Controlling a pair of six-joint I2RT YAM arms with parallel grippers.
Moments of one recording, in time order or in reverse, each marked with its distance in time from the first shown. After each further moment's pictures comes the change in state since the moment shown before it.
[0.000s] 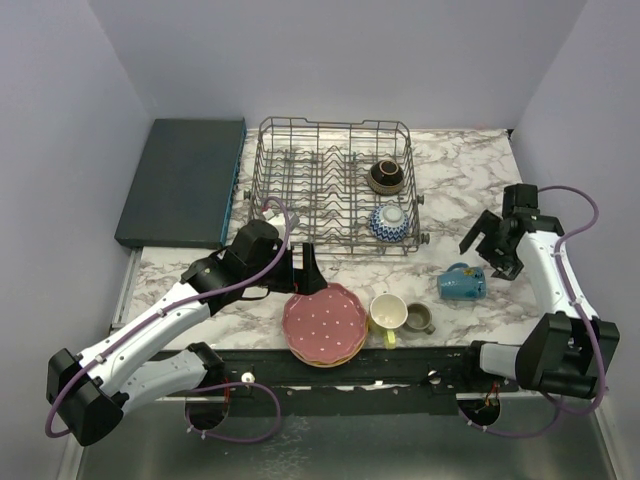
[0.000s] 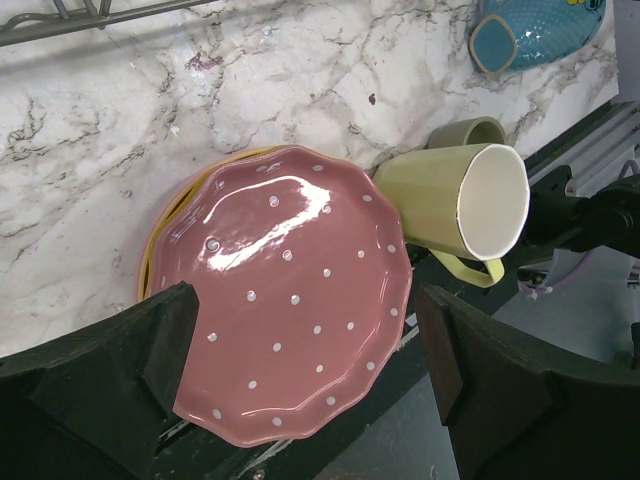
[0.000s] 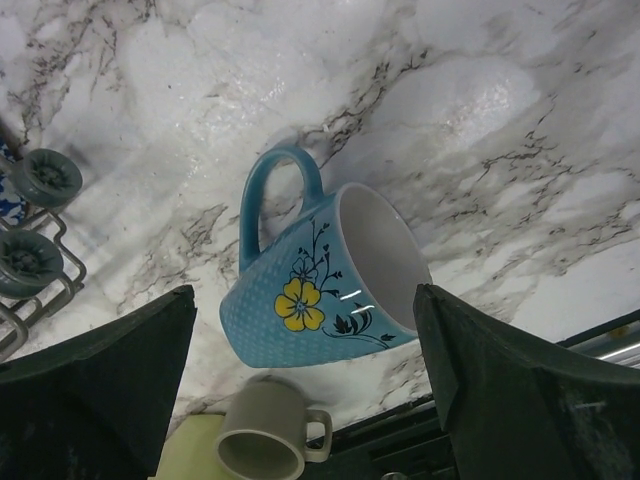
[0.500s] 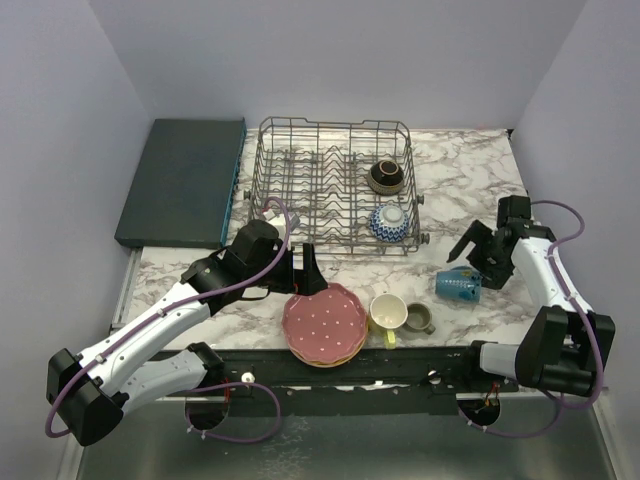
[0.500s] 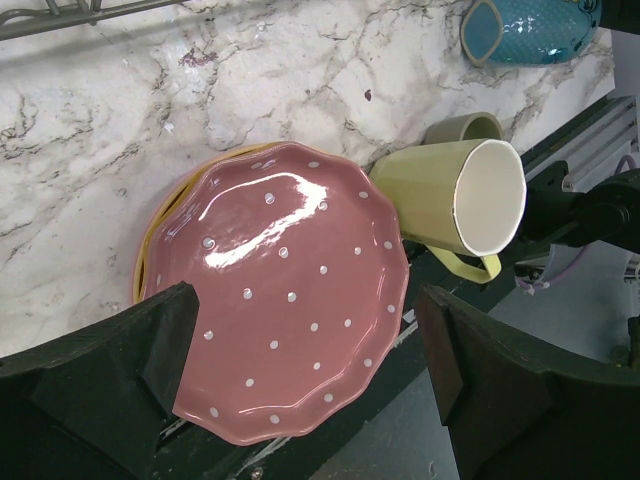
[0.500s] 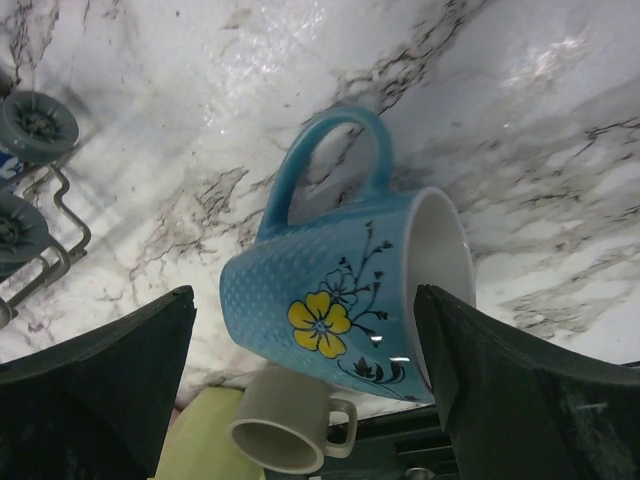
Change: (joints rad) left arm 0.000 0.000 -0.001 0.000 0.011 0.000; right arm -0.007 0.018 -0.117 0.080 -0.154 0.027
